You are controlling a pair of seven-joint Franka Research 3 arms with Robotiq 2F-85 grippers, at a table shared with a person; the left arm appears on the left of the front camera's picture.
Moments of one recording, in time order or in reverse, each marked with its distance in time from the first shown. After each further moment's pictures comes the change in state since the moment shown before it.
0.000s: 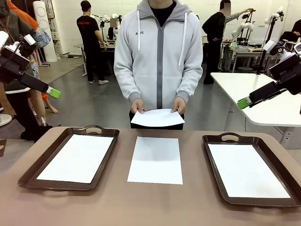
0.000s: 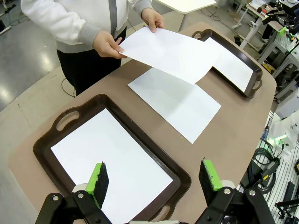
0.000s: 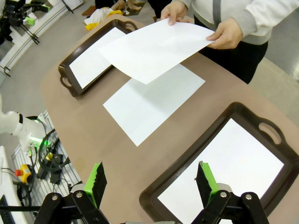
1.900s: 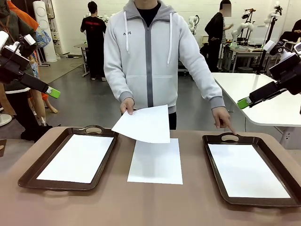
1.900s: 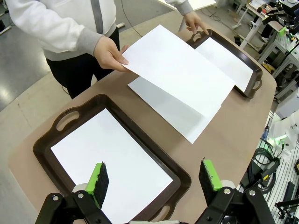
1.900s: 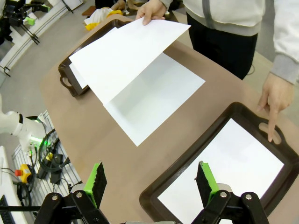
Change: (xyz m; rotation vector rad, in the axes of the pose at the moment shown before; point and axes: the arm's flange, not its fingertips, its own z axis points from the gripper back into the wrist) left arm 0.000 0.000 0.000 0.000 0.000 0.000; right arm 0.000 0.000 0.000 0.000 0.000 0.000
